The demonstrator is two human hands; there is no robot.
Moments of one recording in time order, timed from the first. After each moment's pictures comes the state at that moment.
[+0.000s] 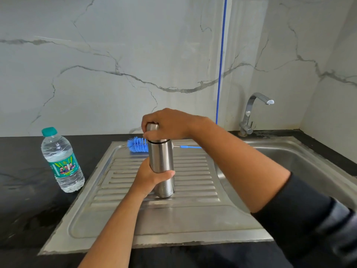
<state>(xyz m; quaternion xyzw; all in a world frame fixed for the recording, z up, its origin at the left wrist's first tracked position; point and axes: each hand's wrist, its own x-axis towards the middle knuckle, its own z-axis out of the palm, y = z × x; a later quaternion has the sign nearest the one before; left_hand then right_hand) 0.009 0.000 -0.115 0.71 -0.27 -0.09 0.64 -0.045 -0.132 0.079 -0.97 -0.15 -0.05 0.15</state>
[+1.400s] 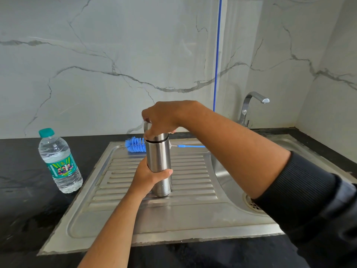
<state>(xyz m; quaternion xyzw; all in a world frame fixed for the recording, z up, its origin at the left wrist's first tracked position) 0.005 -0.001 -0.116 0.71 -0.26 -0.08 0.65 -0.041 -0.119 0.108 -1.00 -0.09 0.02 -0.02</state>
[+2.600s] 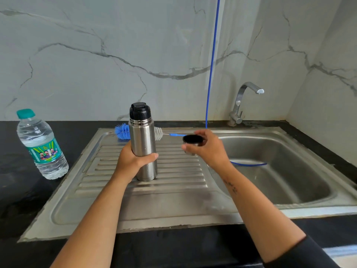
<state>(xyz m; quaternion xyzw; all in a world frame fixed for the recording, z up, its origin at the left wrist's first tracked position) 0.011 0.007 -0.111 0.71 -0.23 -0.04 0.66 -0.106 -0.225 -0.068 -0.83 0.16 -0.21 0.49</state>
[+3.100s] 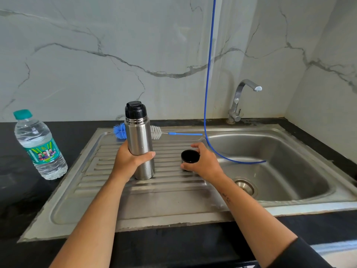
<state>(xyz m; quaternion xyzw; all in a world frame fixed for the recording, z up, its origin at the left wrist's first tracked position) 0.010 0.009 -0.110 0.72 -0.22 -0.02 0.66 -0.110 -0.223 -0.116 -0.87 0.19 -0.13 0.43</state>
